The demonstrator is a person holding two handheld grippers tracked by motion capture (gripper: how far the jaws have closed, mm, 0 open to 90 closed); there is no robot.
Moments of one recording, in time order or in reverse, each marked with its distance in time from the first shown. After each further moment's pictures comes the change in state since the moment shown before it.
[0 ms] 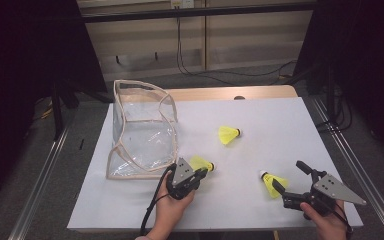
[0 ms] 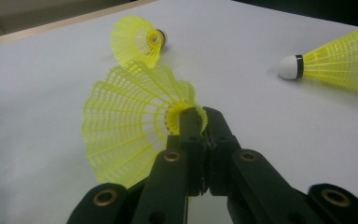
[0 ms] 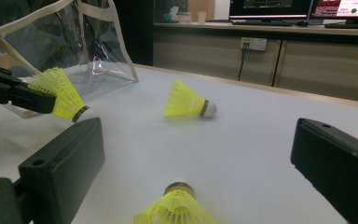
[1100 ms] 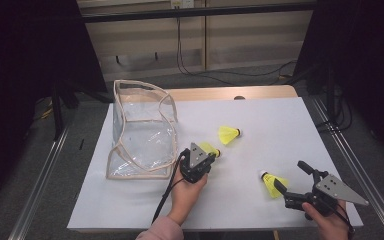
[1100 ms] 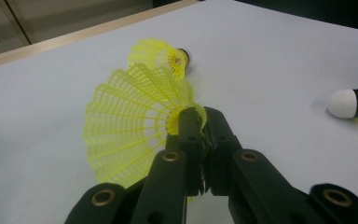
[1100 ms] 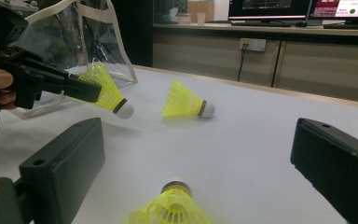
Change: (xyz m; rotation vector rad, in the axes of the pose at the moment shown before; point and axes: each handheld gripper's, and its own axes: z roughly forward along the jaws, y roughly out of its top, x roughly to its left) left arm 0.004 0.027 0.045 -0.003 0.092 -0.016; right arm -0.003 0.000 -0.002 -0.007 0.003 0.000
